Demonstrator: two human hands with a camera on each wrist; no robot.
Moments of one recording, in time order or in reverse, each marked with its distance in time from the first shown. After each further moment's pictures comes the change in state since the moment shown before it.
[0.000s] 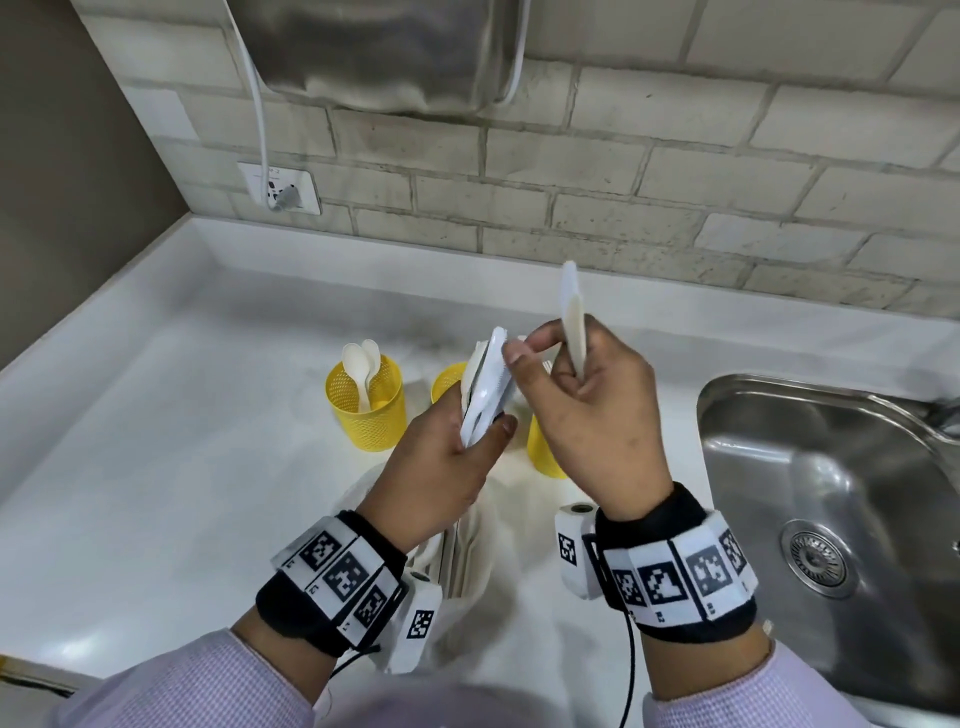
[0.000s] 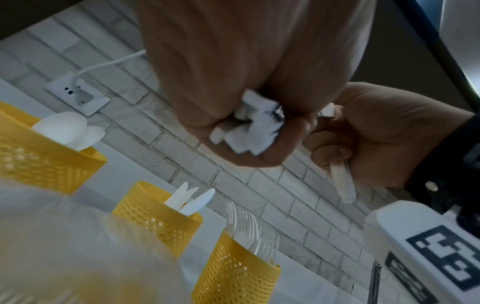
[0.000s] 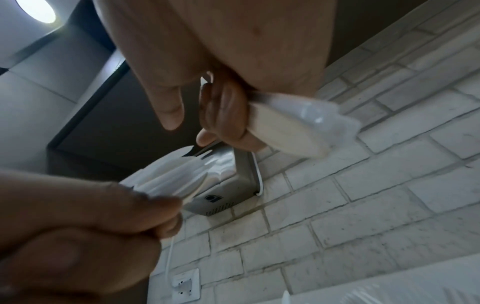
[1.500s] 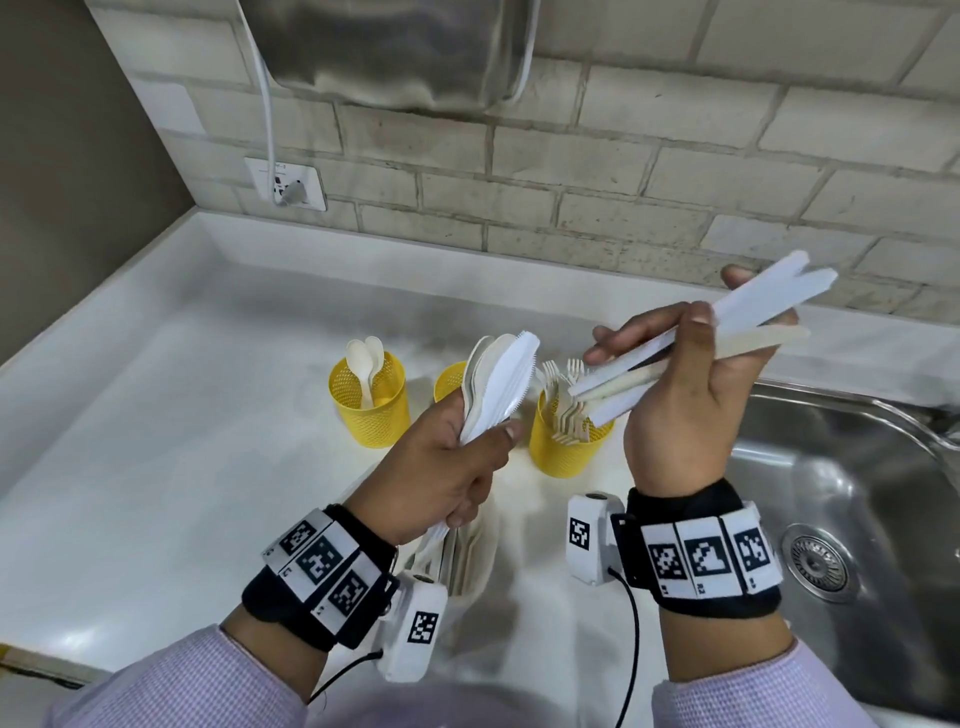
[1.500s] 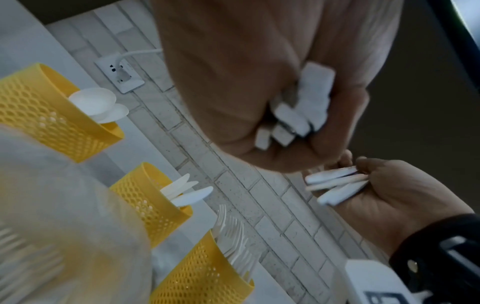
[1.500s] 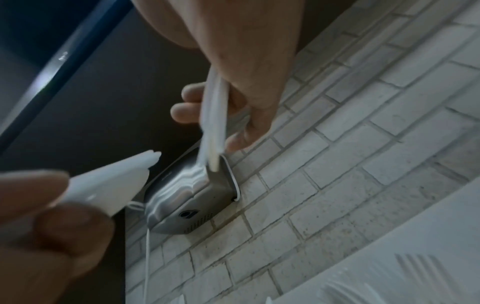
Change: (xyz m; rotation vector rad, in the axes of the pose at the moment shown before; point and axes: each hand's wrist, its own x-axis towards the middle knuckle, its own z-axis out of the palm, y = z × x) left_hand -0.008 0.021 -0.008 -0.323 -0.182 -0.143; right_hand 0.013 0.002 -0.021 0.577 0.343 -0.060
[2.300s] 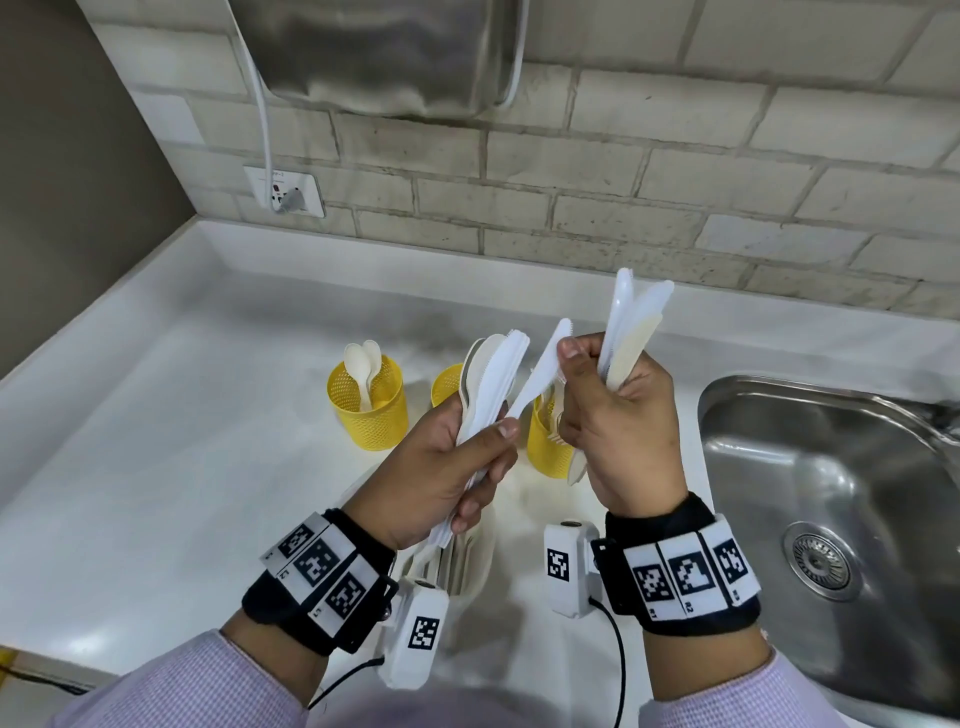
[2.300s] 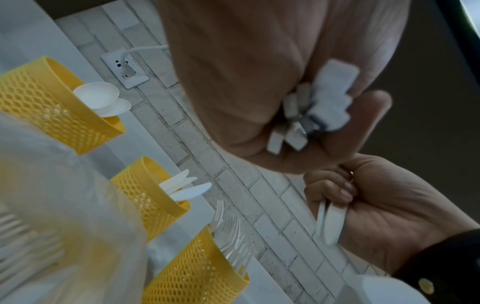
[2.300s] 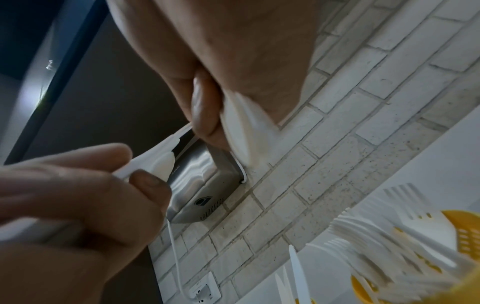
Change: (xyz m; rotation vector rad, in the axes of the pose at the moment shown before) left_hand -0.002 -0.002 0.002 -0.124 -0.036 -0.031; right_hand -0.017 0.020 -0.005 -0.127 -0.177 0.387
